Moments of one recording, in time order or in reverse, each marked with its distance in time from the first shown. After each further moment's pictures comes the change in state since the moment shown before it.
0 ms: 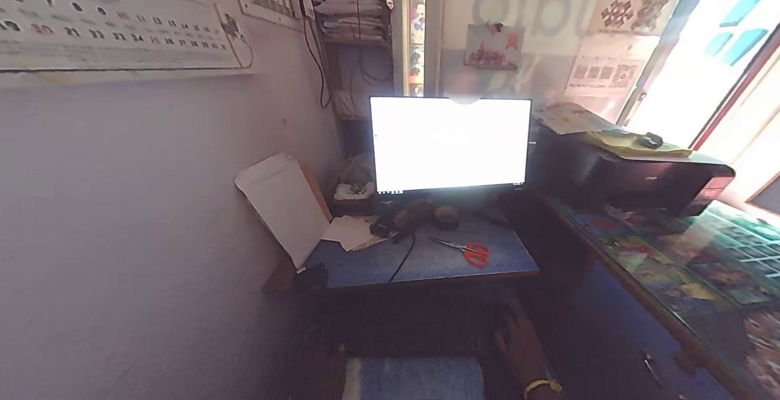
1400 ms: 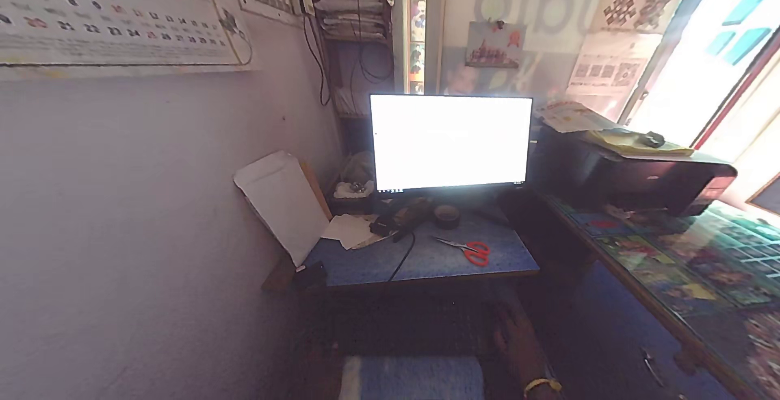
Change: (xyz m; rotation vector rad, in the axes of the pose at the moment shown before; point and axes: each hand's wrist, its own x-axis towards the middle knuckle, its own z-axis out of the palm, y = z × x) left_hand 0.003 0.005 -0.003 0.031 -0.028 -0.156; right_hand -0.001 0.000 0.002 0.043 -0.012 -0.011
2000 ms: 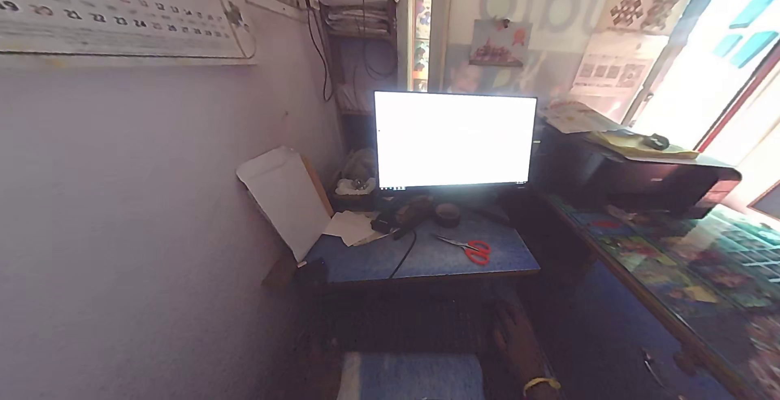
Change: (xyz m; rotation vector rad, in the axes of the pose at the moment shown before) left_hand -0.001 0.005 -0.006 0.015 -0.025 -0.037; right_hand 0.002 0.000 -0.001 -0.017 0.001 -0.009
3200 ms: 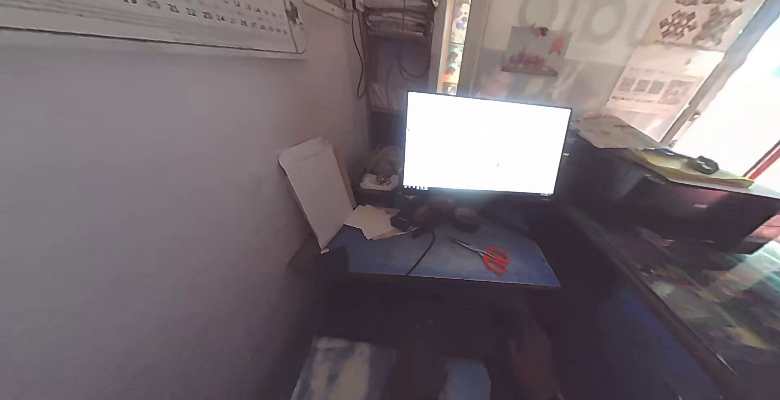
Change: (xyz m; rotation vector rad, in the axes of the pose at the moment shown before) left_hand -0.062 0.125 0.006 -0.038 -0.372 0.712; right_hand 0.004 -0.024 -0.030 0.030 -0.106 0.121
